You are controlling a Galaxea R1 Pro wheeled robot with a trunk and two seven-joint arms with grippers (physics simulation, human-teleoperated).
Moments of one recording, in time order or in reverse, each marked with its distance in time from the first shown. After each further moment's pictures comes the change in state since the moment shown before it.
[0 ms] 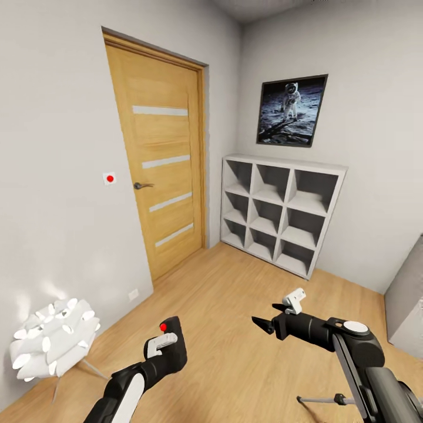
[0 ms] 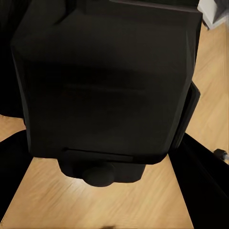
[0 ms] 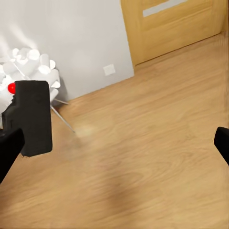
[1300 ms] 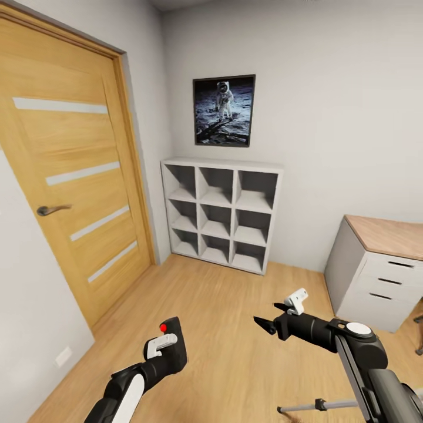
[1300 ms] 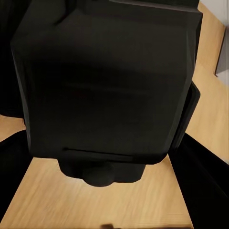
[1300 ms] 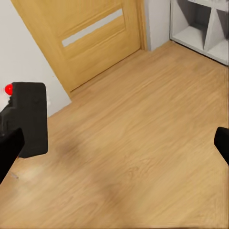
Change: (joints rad) left arm 0.001 0.001 0.000 0.005 -0.001 -0.001 0.000; right arm 0.007 -0.007 -0.010 0.000 0.000 -0.032 0.005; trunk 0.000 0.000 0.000
